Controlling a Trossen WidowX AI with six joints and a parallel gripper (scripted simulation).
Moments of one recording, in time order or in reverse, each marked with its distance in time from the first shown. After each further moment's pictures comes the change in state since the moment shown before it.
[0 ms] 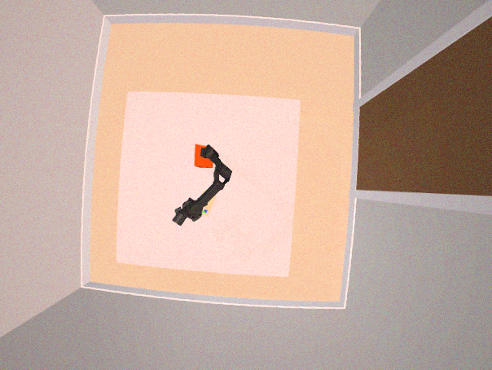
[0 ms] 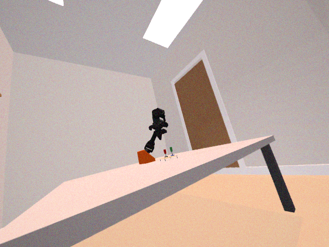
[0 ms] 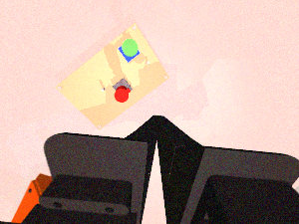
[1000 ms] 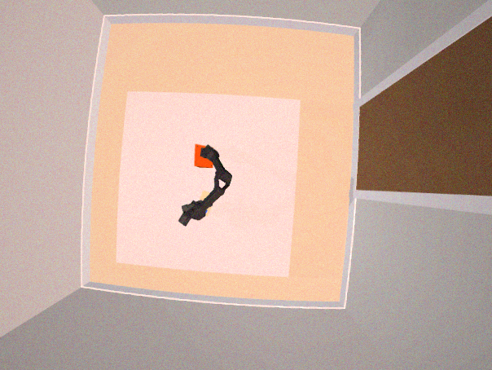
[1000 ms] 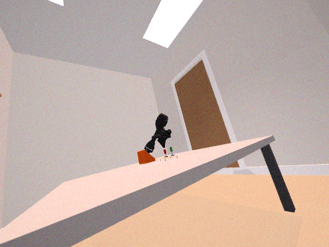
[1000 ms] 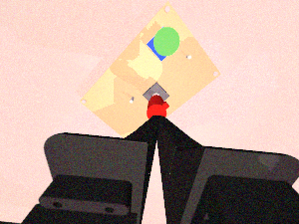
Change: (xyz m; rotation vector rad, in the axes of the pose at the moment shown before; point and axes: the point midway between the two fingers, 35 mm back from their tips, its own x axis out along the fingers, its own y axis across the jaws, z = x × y) arm 0.056 0.036 -0.001 0.144 0.094 0.177
